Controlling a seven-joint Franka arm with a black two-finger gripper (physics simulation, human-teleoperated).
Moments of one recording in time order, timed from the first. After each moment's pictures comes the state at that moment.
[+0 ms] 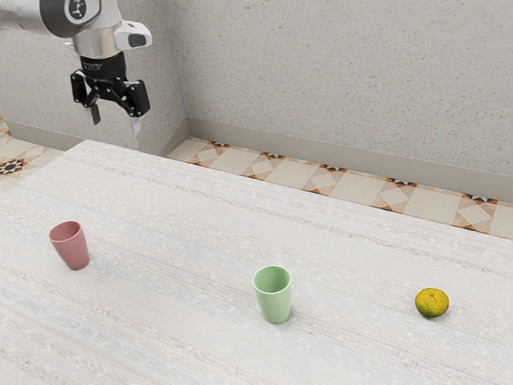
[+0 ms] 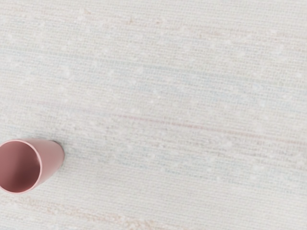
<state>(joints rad) 0.11 0.05 -0.03 -1.52 0.11 1.55 -0.06</state>
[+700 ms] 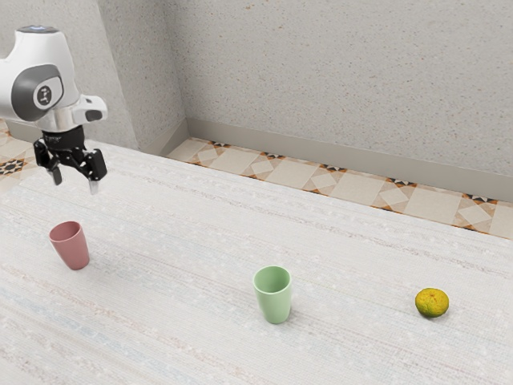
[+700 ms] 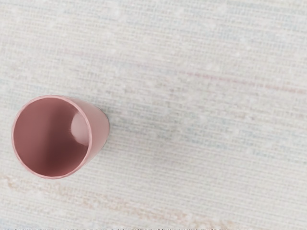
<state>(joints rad) 0.08 -0.08 0.22 -2.00 0.15 1.89 0.07</state>
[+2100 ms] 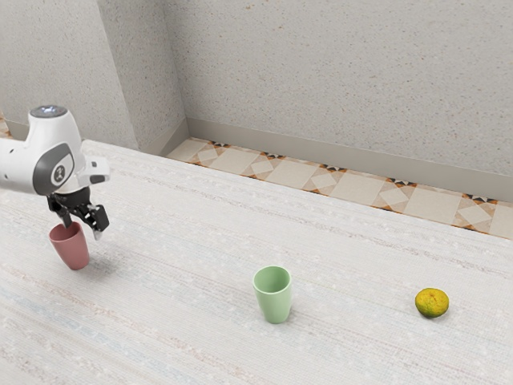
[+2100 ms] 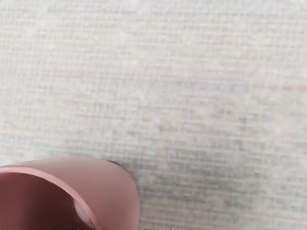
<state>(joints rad) 0.12 0.13 0.29 -2.19 0.15 2.38 0.22</state>
